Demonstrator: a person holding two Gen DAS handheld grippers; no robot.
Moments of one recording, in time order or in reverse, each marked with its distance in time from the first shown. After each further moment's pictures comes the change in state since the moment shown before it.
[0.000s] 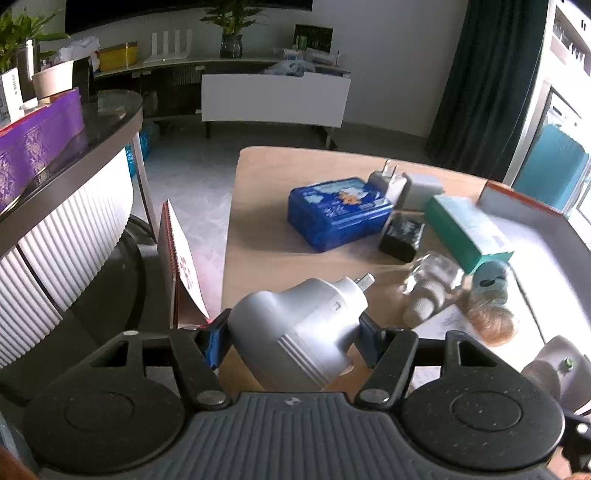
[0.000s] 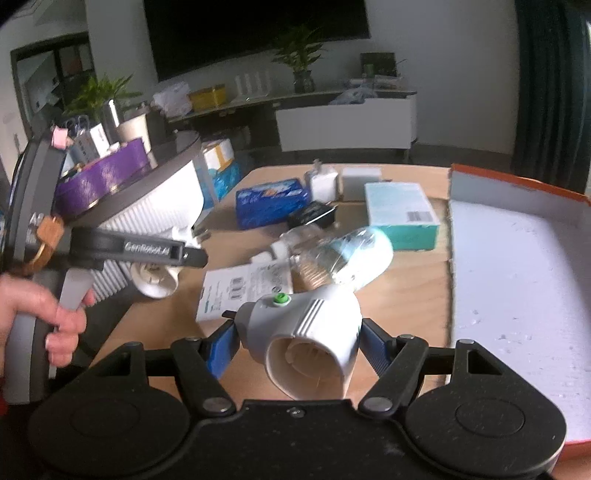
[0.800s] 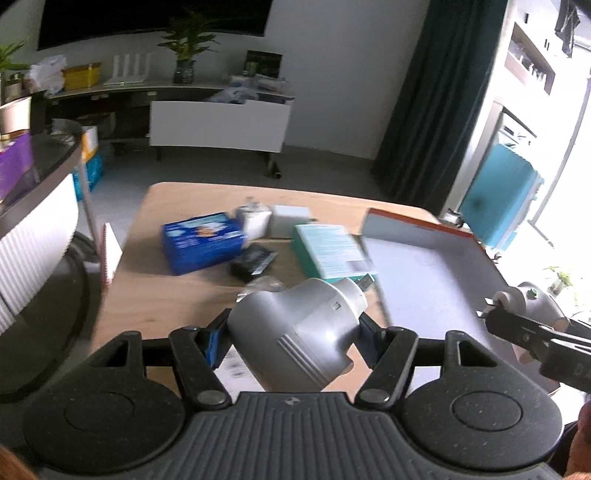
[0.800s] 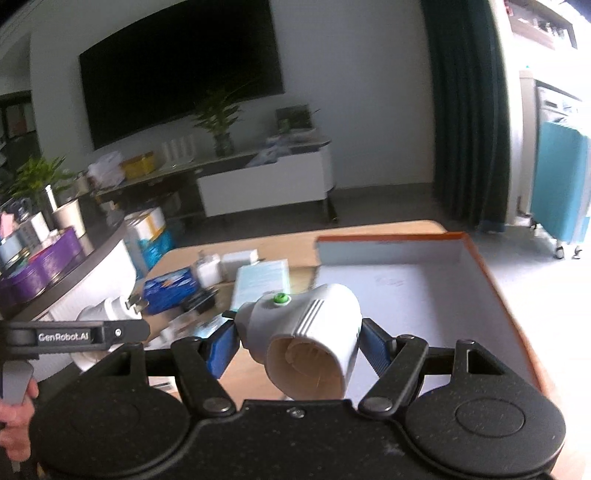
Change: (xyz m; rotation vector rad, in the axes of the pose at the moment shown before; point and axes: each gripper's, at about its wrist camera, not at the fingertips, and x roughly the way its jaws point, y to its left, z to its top) left arm -0.048 -0.104 0.004 -0.007 -0.063 -0.143; right arm -0.080 -0.092 0.028 0.127 -0.170 -0.206
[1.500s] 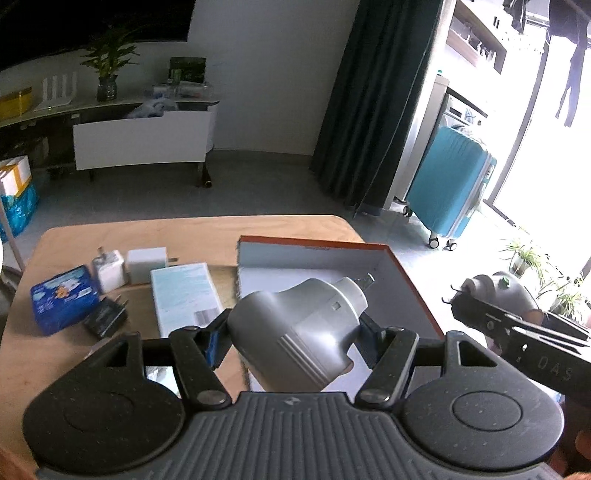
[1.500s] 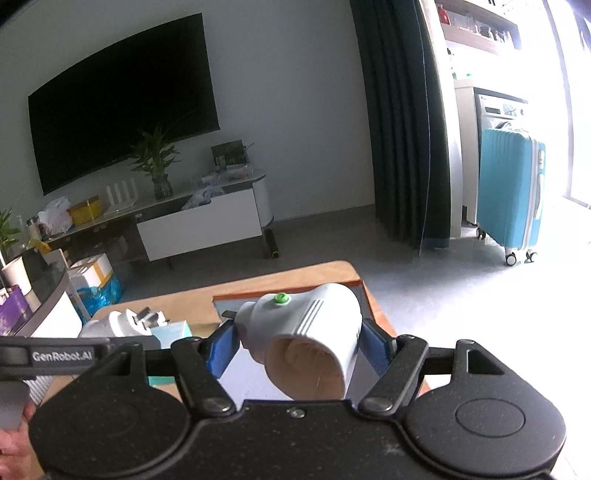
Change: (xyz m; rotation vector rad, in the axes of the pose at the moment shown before) left arm 0.050 -0.094 0.037 0.102 0.009 -0.119; right arm -0.006 -0.092 0.039 0.083 -0.095 -0.117
